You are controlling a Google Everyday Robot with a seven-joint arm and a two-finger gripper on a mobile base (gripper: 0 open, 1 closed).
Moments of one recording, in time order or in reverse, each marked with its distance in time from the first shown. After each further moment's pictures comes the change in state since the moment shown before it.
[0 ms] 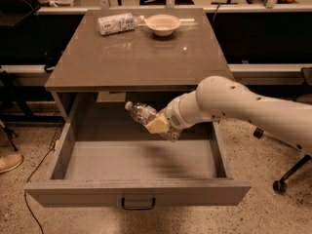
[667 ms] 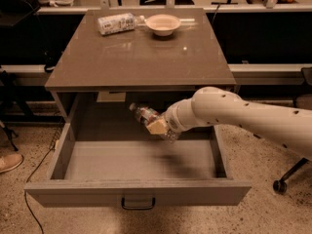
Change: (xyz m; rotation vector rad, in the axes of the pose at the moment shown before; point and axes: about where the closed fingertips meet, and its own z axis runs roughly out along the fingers) arm 0.018 -0.022 0.035 0.045 -0.008 0.072
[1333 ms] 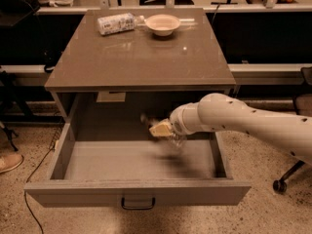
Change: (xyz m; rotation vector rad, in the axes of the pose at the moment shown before) arm 0.012 -0.010 -0.003 0.031 -0.039 0.040
